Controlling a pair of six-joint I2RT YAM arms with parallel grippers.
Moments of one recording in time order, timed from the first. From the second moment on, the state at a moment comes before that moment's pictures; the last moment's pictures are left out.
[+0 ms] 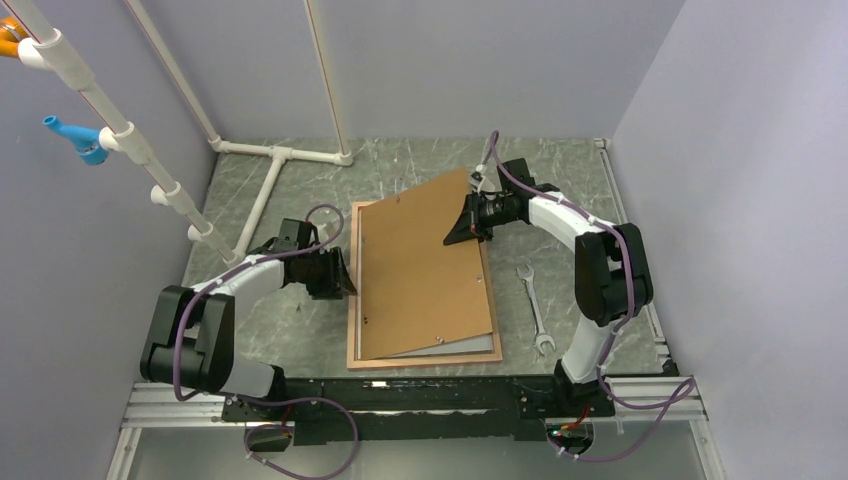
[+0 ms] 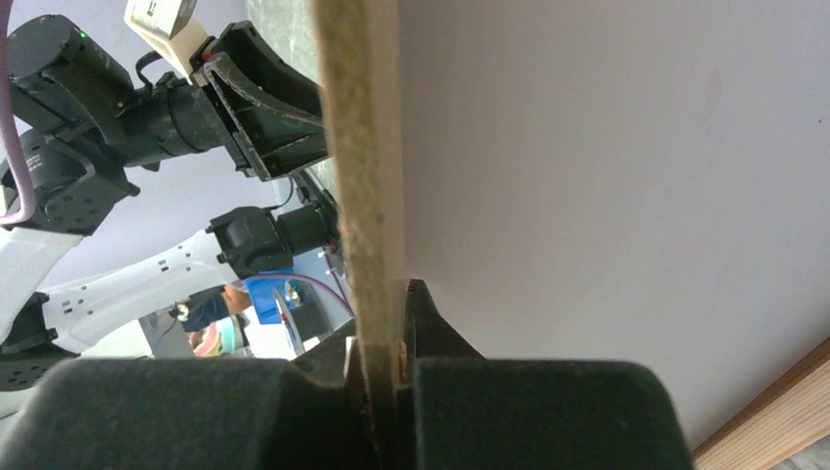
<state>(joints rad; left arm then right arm) -0.19 1.41 0.67 -0.35 0.44 -0.40 0.28 1.80 1.25 -0.47 -0.88 0.49</state>
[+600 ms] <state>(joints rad) -0.21 1.42 0.67 -0.34 0.43 -0.40 0.31 1.87 1.19 -0.33 -0.92 0.55</state>
